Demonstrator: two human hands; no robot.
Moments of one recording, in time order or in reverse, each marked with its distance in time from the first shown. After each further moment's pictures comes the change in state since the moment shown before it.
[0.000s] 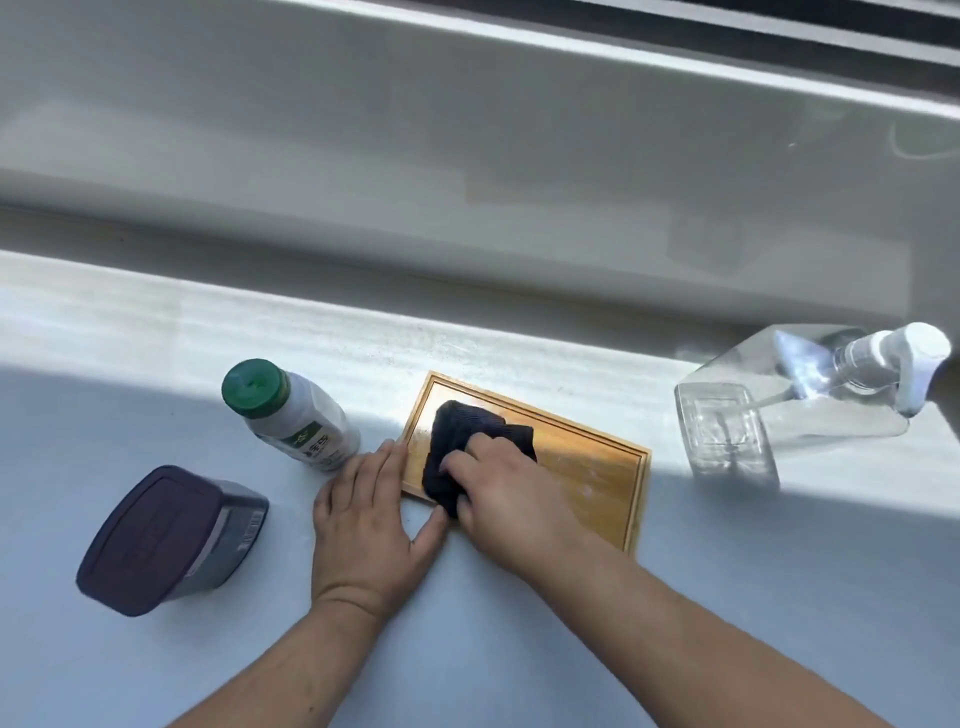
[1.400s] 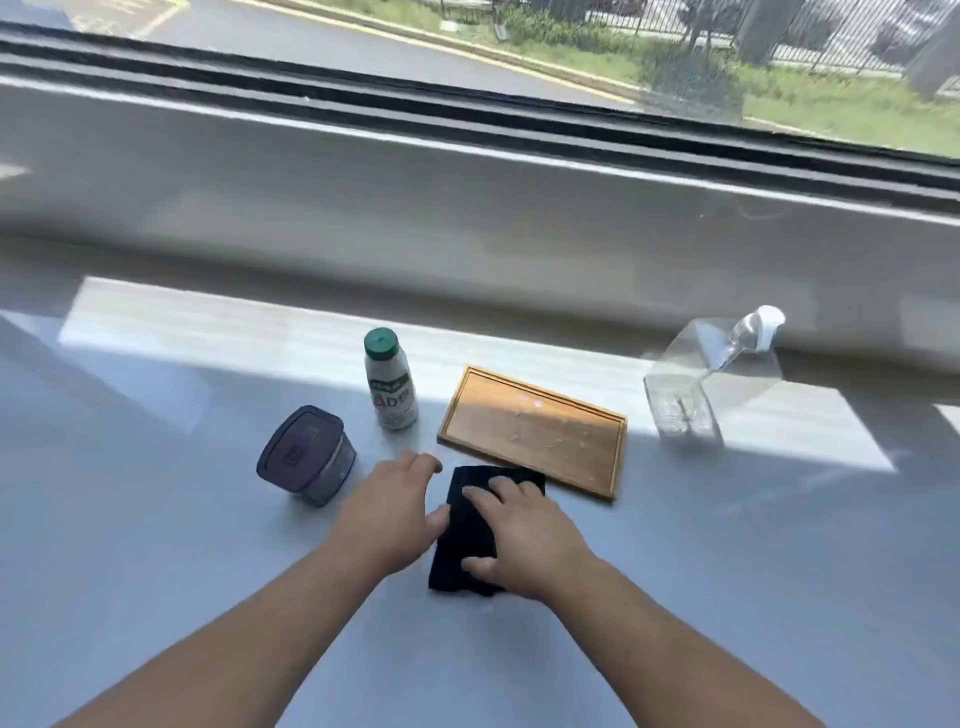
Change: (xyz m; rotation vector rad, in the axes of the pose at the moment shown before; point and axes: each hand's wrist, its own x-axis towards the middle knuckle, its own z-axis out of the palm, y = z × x) left_hand -0.071 -0.016 -0.133 -0.007 -0.315 0.175; right_hand -0.125 -0.091 0.014 -0.129 -0.181 0.122
